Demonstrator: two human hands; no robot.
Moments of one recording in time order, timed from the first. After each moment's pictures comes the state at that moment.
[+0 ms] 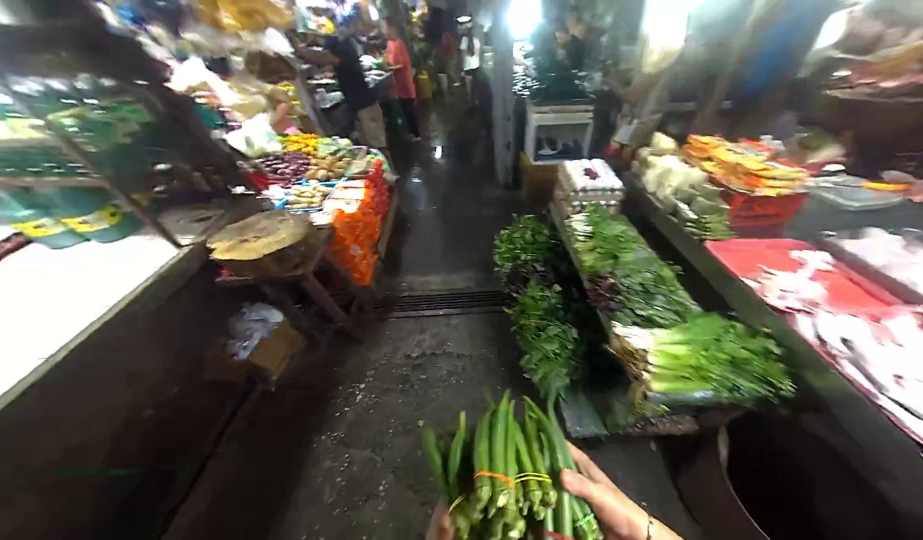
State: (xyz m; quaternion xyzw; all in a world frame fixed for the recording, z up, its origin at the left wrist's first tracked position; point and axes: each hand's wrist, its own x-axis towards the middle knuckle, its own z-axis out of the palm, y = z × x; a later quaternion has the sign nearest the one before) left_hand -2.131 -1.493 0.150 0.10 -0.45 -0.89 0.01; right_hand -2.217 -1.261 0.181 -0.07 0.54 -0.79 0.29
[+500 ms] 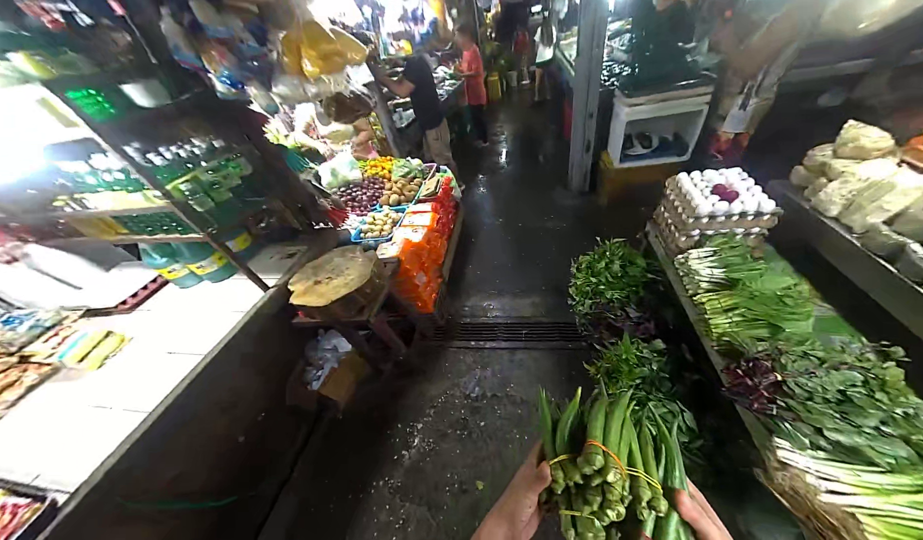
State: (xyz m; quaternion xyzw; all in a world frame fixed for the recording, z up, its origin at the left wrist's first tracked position) left_hand -2.483 -1.553 0.177 0.08 -0.47 -0.86 -0.17; right_hand -2.490 -1.305 0.173 -0.02 0.52 -0.84 0.17
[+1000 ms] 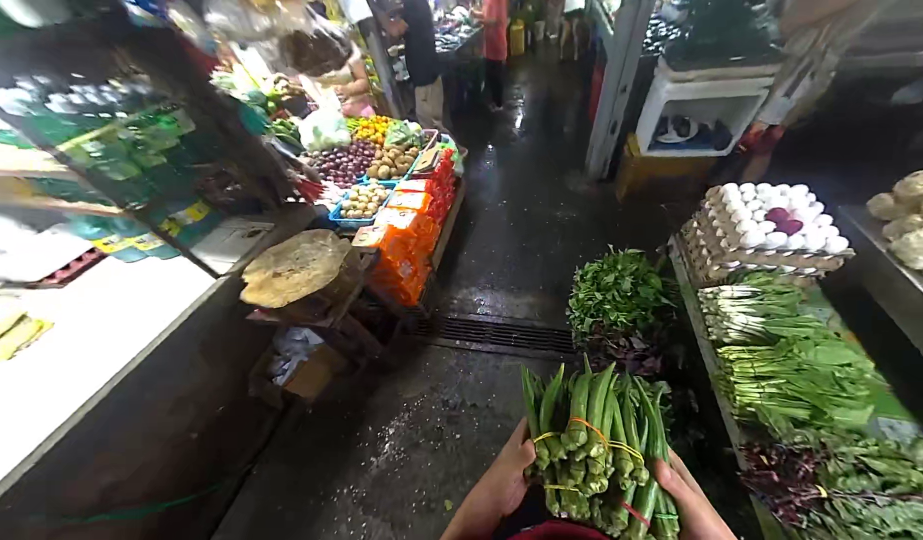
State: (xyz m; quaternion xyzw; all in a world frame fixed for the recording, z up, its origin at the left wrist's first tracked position) left_hand -2.693 -1.551 0.167 0.06 -0.45 -0.88 -0.13; right_hand -2.724 -1.303 0.185 -0.02 0.56 -0.80 0.20
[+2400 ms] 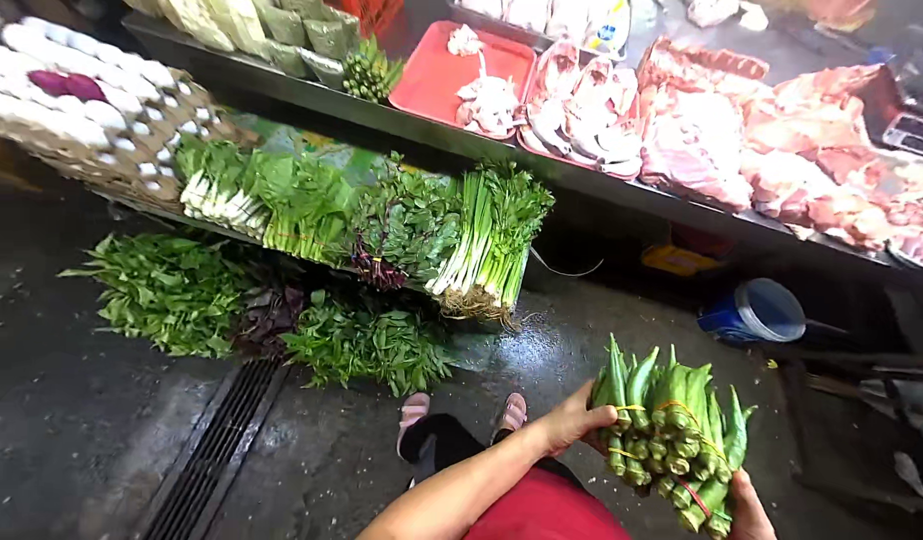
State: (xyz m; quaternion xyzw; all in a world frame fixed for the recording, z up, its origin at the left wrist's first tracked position) left_hand -2.499 -1.201 0.104 -0.25 -0.31 -0.39 -0.83; right_hand -2.258 -1.238 0.153 0.51 0.31 -0.65 -0.48
